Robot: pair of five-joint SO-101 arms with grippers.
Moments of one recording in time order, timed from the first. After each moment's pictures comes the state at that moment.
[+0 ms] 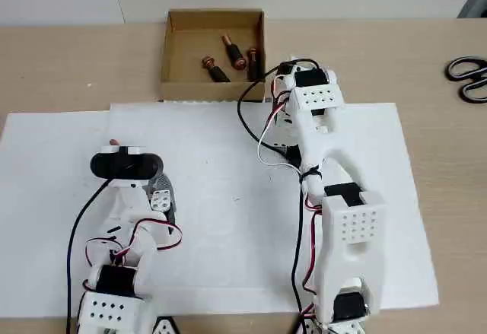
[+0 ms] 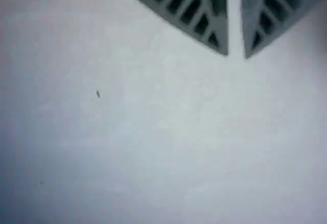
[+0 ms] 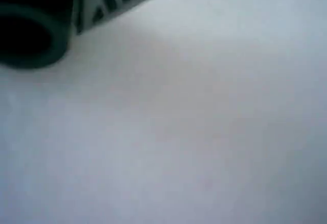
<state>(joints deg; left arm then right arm) 3.0 -85.5 95.0 34.5 10.9 -12.5 37.4 -27.1 89.5 -17.4</state>
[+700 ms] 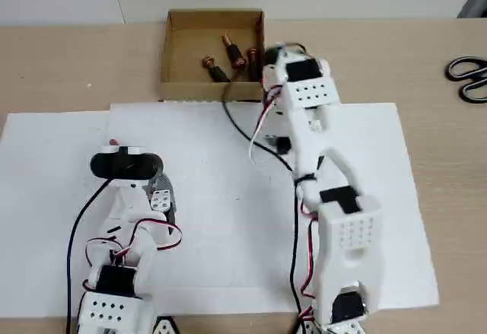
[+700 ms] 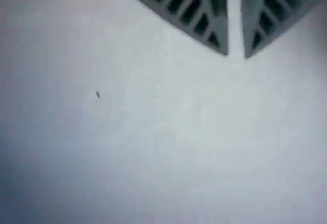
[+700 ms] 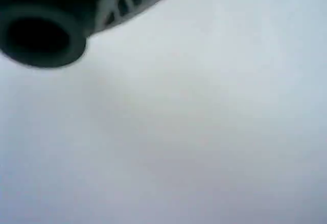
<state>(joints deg) 3.0 -85.5 95.0 34.5 10.9 -16.4 31.0 -33.1 94.9 -14.5</state>
